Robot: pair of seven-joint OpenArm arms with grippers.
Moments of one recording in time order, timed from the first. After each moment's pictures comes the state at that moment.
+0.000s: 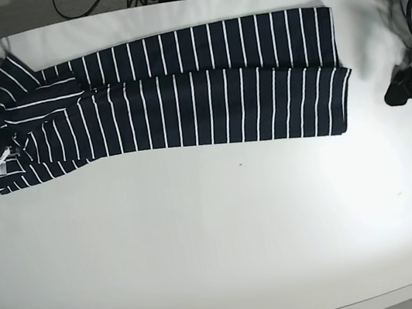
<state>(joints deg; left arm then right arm) -2.8 -41.8 -27.8 54.1 -85.3 -33.9 81.3 -9.0 28.7 17.4 104.9 8.4 2.1 -59.3</state>
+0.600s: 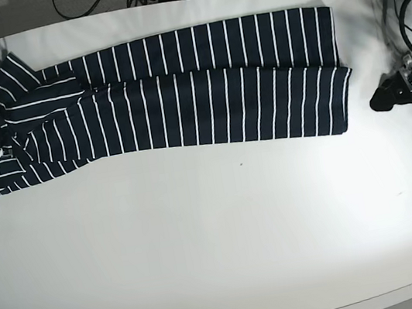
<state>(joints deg) -3.4 -43.2 -17.6 54.8 -87.9 -34.1 79.7 -9.3 28.7 19.2 104.9 5.6 2.3 -59.2</state>
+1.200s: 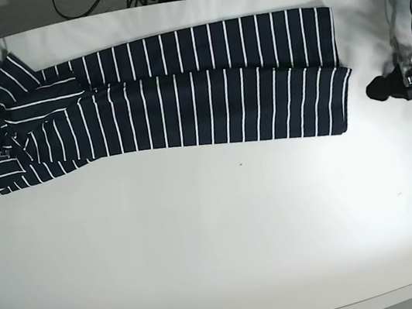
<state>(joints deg) -3.7 -49.7 -0.2 59.5 -88.0 -33.9 78.1 -9.3 28.7 19.3 104.8 4.7 1.4 -59.2</state>
